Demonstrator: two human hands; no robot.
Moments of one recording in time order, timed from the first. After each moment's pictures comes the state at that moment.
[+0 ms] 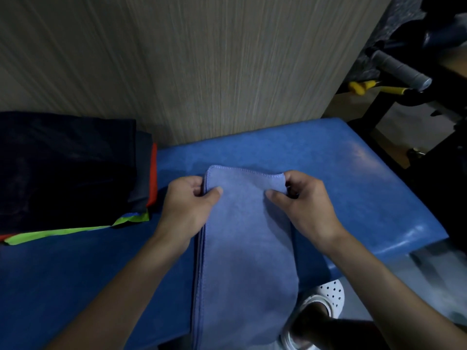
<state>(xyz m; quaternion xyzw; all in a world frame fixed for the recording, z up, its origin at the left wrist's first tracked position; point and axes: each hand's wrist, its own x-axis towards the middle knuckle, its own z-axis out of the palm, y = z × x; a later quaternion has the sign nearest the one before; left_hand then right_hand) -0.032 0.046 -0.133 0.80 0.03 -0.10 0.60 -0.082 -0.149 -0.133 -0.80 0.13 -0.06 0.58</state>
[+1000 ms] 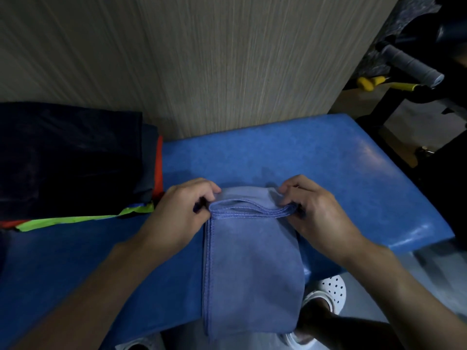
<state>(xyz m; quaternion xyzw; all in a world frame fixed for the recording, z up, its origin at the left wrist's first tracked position) -0.034 0.085 -0.150 0.87 -0.28 0.00 0.42 -0.100 -0.177 -0.152 -0.94 -0.11 -0.11 0.30</state>
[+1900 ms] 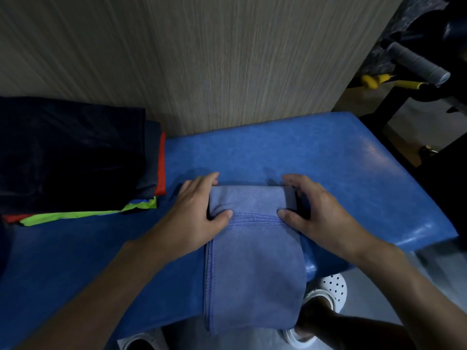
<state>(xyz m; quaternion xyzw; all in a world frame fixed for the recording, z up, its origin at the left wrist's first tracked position) -0.043 0.080 -0.162 0.91 -0.23 -0.08 0.33 -0.103 -0.176 -0.147 -0.94 -0.01 0.00 0.34</state>
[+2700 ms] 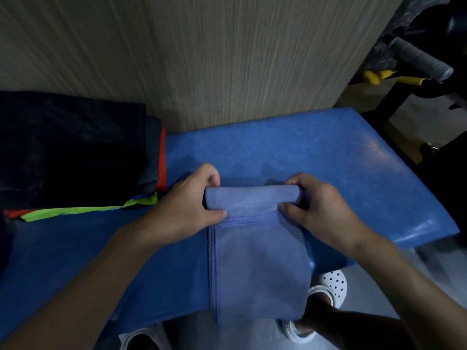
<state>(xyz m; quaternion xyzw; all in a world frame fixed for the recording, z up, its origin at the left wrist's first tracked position) -0.034 0.084 -0.136 0.89 -0.21 -0.14 0.38 -0.099 -0.168 -0.140 -0.92 0.03 -0.01 0.40</state>
